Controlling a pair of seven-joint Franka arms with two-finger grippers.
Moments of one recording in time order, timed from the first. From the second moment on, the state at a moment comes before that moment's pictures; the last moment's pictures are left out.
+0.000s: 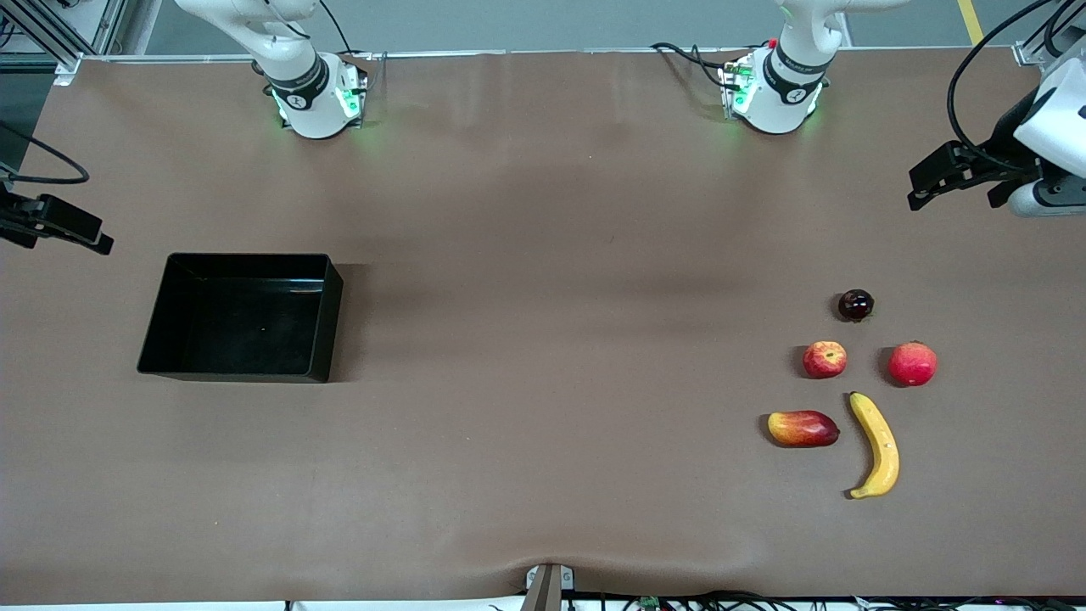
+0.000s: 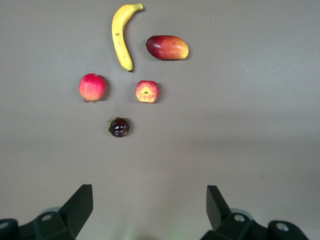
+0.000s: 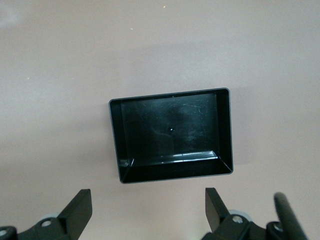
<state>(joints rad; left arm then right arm) -0.02 -0.04 -0.08 -1.56 0.01 1.51 -0.12 -0.07 0.07 0.02 -1.45 0.02 1.51 0.06</state>
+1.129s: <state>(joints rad) -0.03 -0.04 -0.09 -1.58 0.01 1.55 -0.12 -0.07 -0.07 0.03 -1.60 0.02 1.61 -0.09</state>
